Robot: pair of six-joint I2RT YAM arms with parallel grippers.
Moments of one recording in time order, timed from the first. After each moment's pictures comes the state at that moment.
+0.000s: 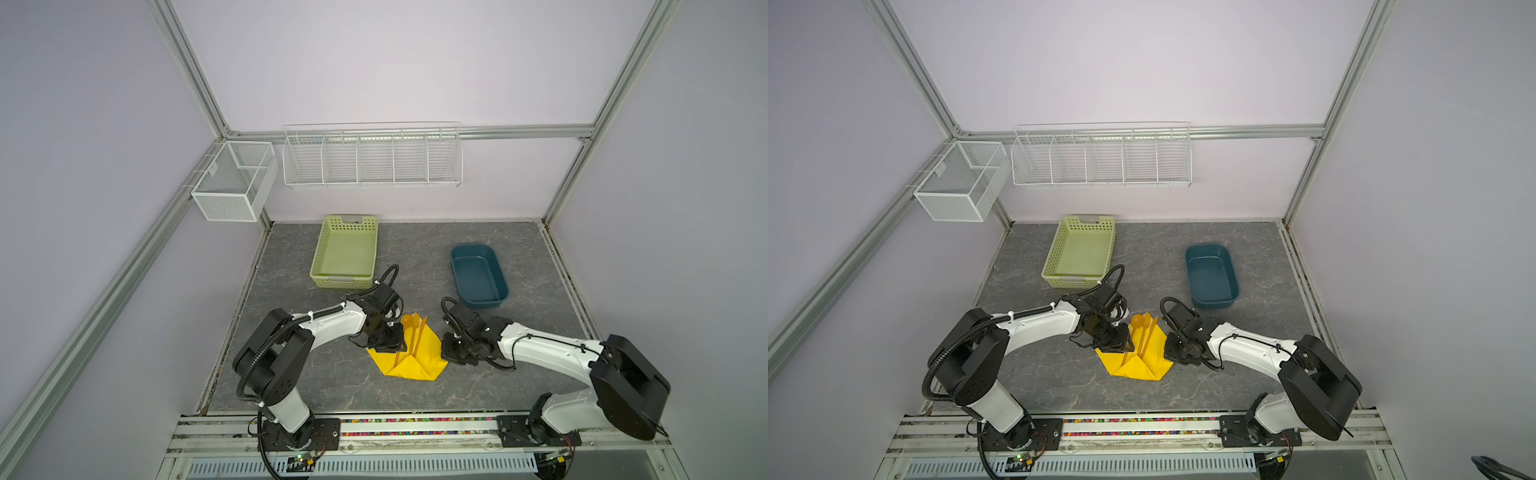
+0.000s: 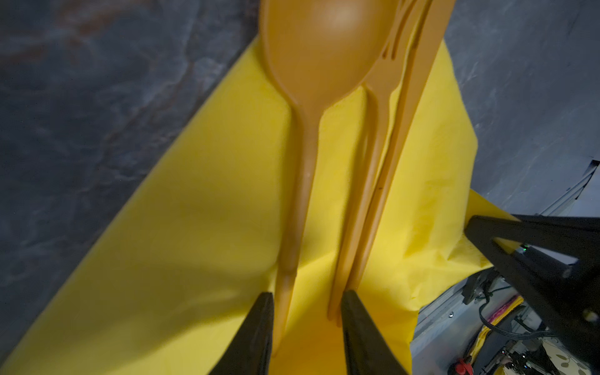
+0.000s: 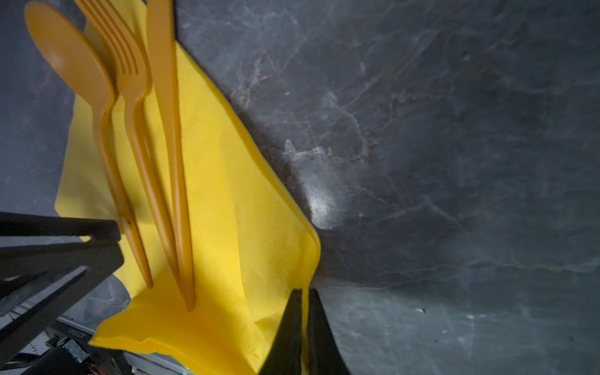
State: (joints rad) left arm -0.74 1.67 0.93 -0.56 0.44 -0.59; right arm 0.82 1.41 0.71 -0.52 -0.12 1.01
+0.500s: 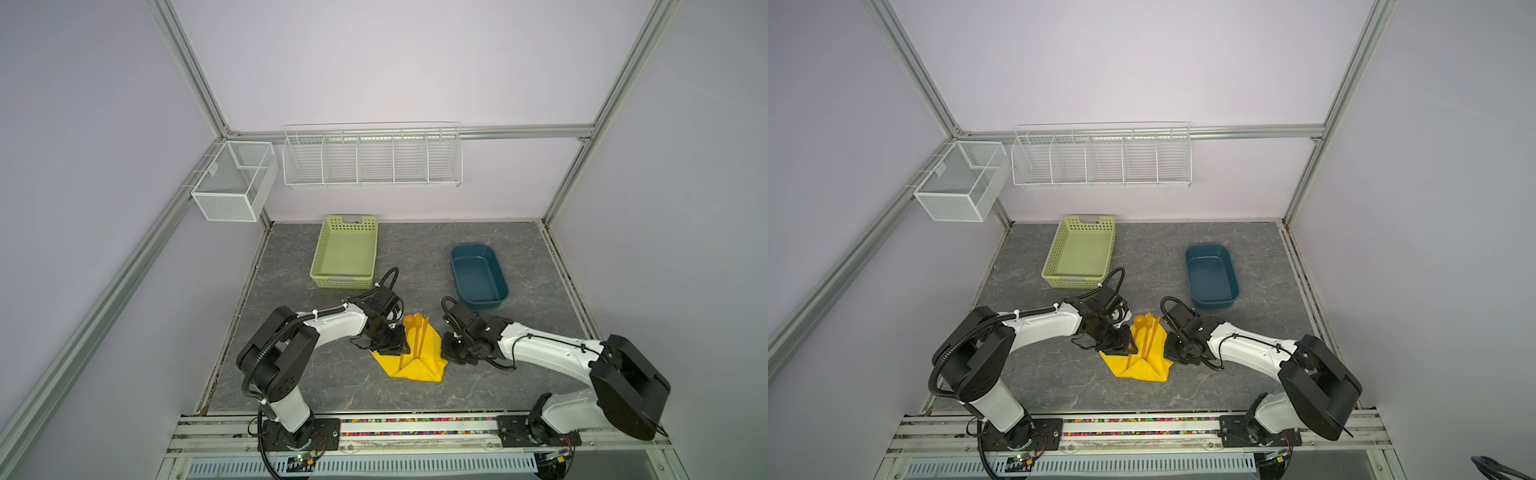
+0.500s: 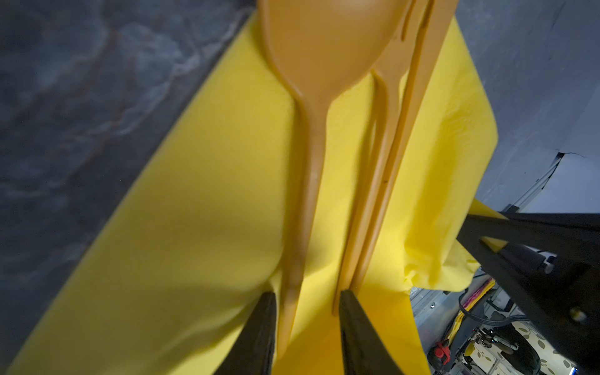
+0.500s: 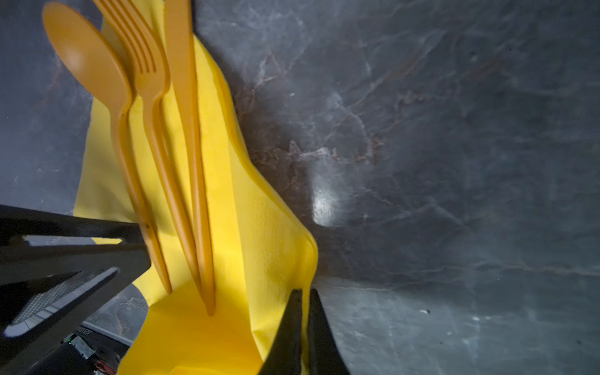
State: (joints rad) left arm -0.74 1.69 0.90 -0.48 0.52 -0.62; right arm 0.81 1.41 0.71 -0.51 -0.13 1.01
